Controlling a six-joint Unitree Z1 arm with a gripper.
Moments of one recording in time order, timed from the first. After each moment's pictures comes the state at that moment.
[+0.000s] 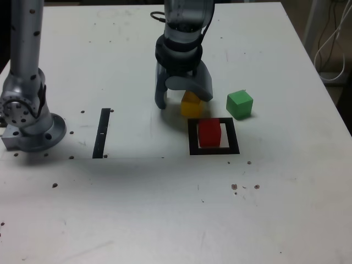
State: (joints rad) arm 0.11 1.92 -1.16 0.94 0.24 0.10
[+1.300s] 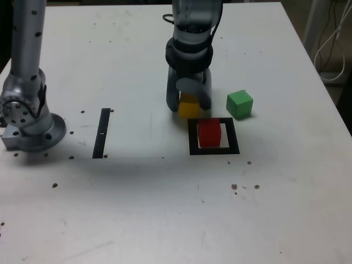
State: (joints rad) arm 0.09 1.94 -1.20 0.89 0.21 0.17
